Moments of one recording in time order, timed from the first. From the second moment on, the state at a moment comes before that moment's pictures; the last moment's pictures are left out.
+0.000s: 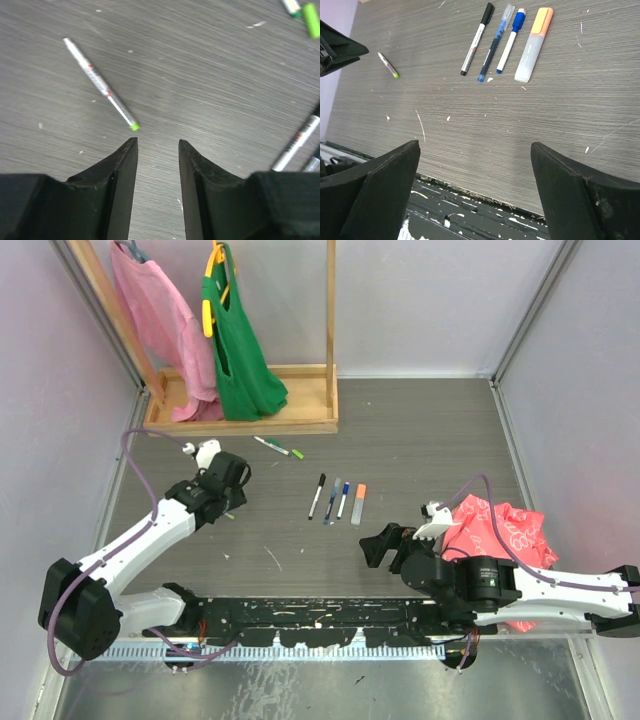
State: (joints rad) left arm -0.55 1.17 0.84 -0.58 -0.46 -0.77; right arm 1.45 0.50 0.56 -0.73 0.87 1.17
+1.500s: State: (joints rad) left arm -0.20 1.51 0.77 -0.40 -0.36 -0.77; right arm 1.45 0.56 0.57 -0.71 0.84 1.10
